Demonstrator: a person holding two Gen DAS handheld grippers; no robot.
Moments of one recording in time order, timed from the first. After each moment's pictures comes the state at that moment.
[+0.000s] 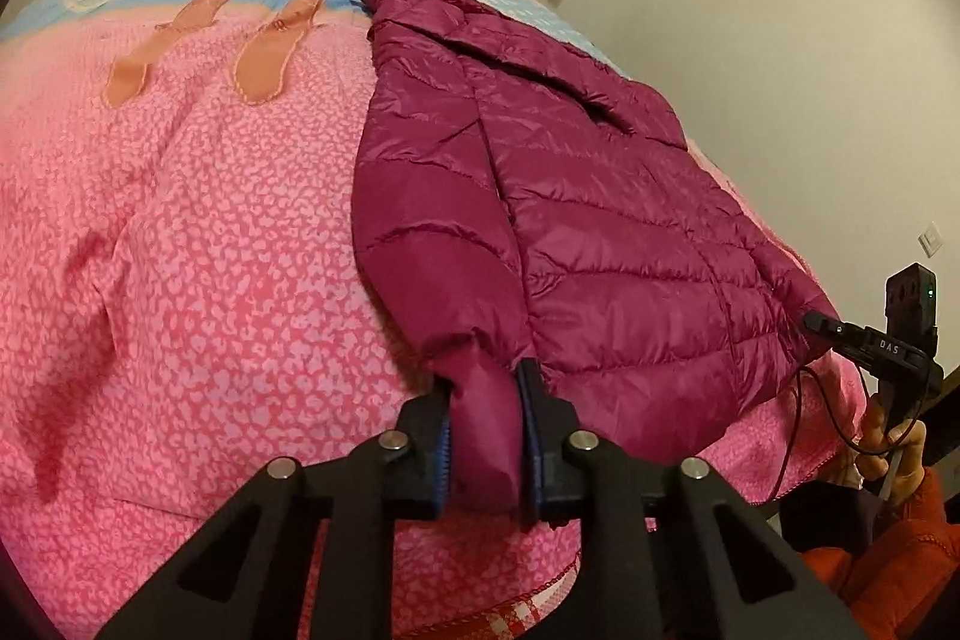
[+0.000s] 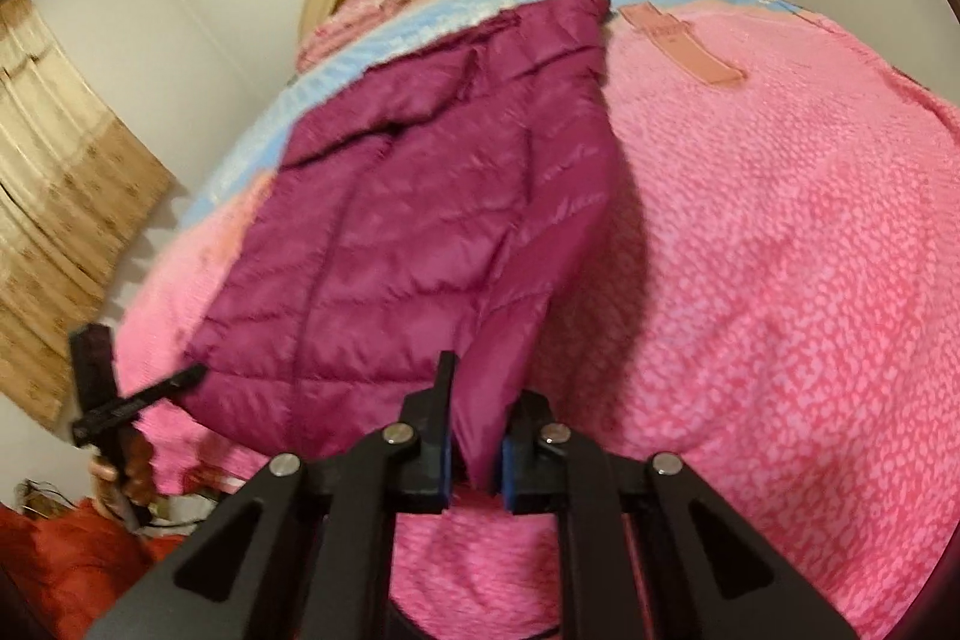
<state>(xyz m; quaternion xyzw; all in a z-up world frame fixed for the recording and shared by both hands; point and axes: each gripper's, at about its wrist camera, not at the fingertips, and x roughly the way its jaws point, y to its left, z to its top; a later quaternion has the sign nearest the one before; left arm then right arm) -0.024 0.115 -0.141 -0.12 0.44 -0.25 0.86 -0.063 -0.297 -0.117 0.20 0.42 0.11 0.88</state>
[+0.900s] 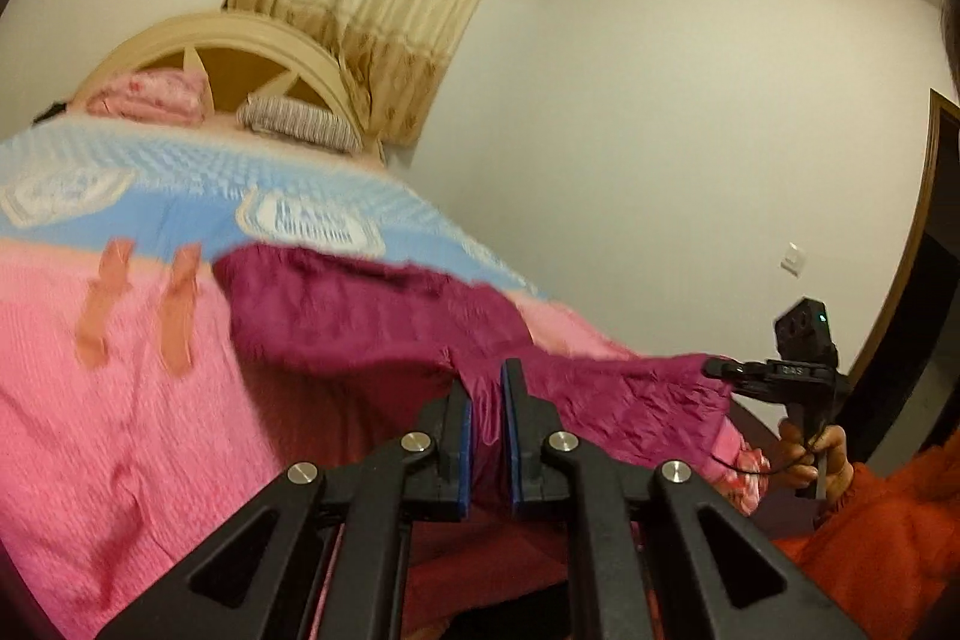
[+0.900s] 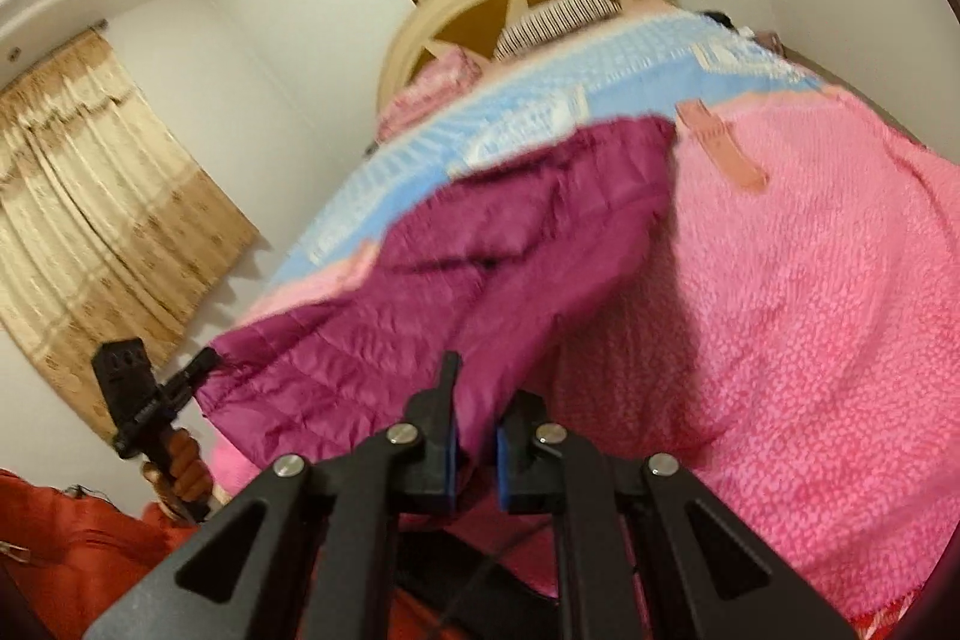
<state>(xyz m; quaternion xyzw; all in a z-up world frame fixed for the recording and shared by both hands) -0.072 0.135 0.010 -0.14 0.21 -0.37 0.89 -0.118 -0.306 -0.023 0.24 0.31 0.18 0.90</state>
